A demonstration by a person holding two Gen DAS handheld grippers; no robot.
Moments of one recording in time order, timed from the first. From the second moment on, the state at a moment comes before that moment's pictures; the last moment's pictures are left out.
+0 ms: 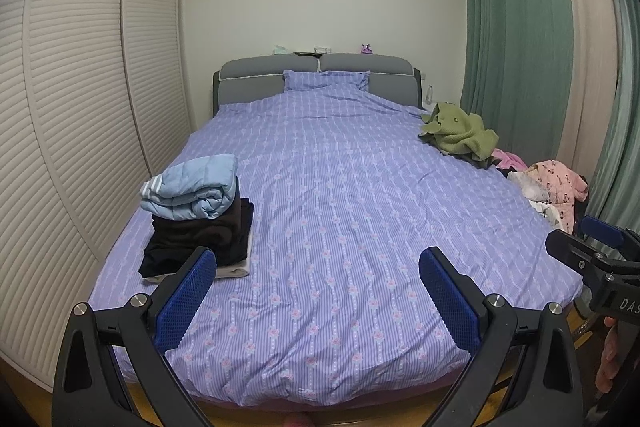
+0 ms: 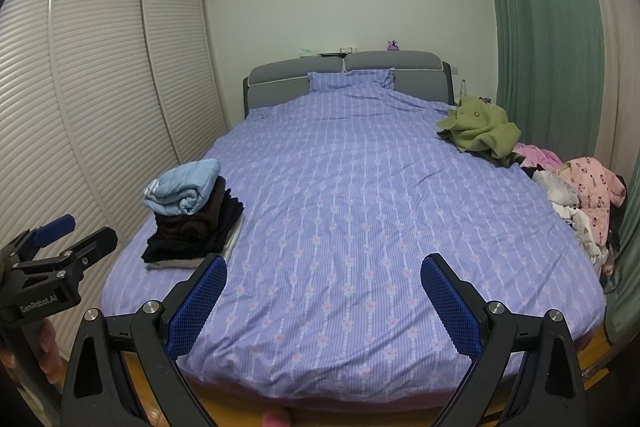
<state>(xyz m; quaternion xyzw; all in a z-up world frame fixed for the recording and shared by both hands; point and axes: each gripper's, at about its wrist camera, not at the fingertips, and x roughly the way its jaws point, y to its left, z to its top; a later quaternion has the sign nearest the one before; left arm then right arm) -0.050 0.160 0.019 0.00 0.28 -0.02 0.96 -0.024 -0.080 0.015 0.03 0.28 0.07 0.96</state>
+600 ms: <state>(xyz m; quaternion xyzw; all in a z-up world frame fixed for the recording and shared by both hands) -0.049 0.160 0.021 -0.01 0.28 -0.01 0.96 -0.023 -0.082 0.015 0.03 0.28 0.07 0.96</state>
